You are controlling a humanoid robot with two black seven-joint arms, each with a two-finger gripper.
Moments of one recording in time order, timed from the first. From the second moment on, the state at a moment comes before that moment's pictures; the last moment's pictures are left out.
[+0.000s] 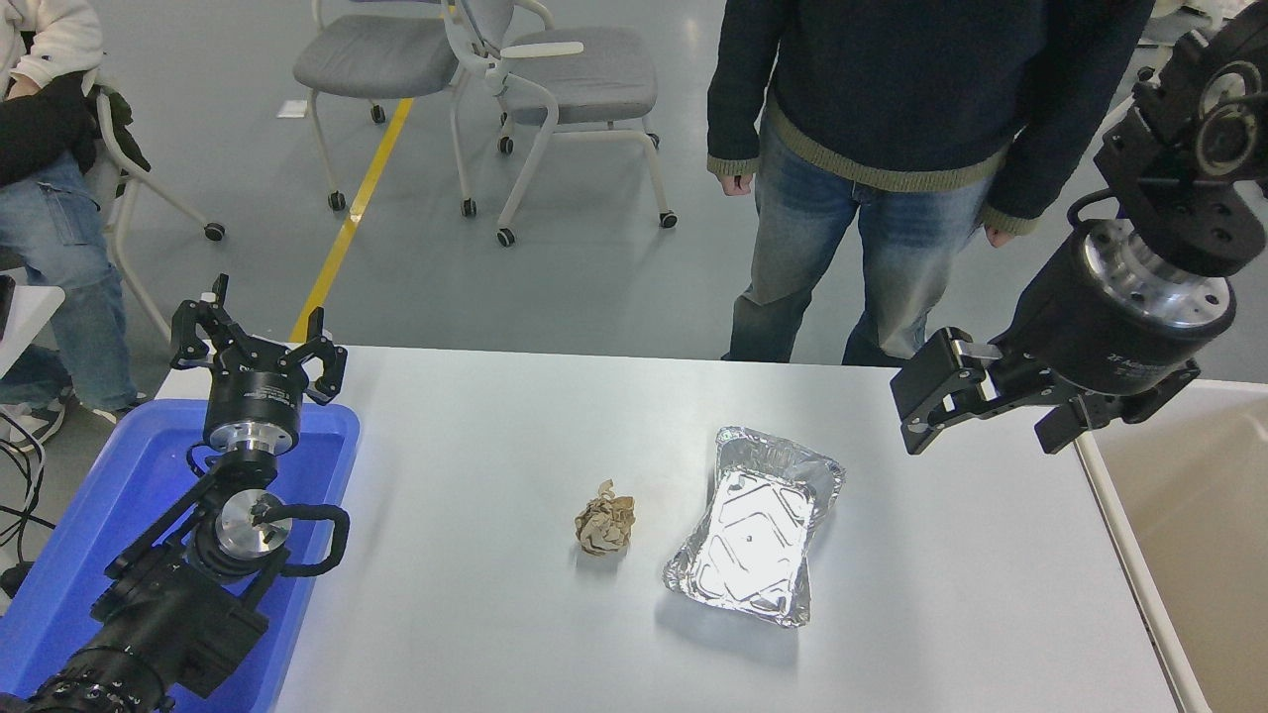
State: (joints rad) left arm -0.51 0.18 -1.14 -0.62 0.09 -0.33 -0.52; right arm 2.58 -0.24 -1.41 1.72 -0.04 0.79 0.05
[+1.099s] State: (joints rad) left arm -0.51 0.18 -1.14 -0.62 0.09 -0.33 -0.53; right arm 2.24 -0.12 -1.35 1.42 0.02 0.71 0.05
